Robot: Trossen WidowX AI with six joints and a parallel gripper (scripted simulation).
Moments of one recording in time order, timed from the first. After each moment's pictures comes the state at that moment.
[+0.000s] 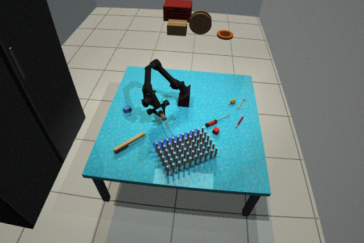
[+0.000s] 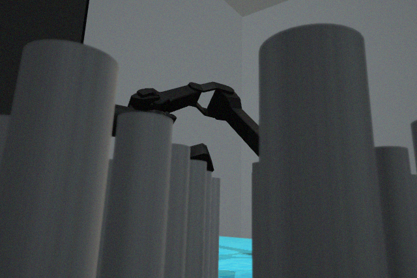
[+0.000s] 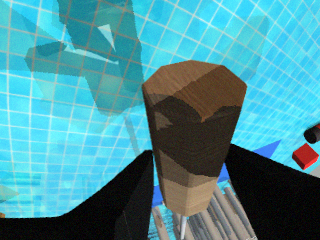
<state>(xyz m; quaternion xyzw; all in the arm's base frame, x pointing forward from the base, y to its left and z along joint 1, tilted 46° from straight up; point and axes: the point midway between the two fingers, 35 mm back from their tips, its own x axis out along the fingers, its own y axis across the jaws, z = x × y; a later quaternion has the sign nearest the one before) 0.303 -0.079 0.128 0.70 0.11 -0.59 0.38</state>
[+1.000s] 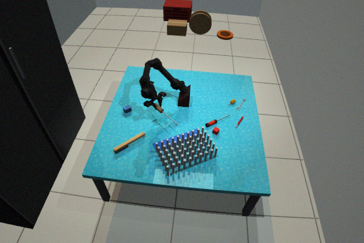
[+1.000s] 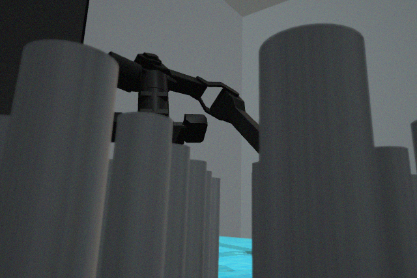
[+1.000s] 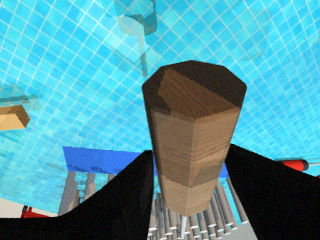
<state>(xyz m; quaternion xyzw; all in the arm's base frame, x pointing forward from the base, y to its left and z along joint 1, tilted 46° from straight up) 0.290 -0.042 0.200 0.61 0.17 -0.57 0.53</state>
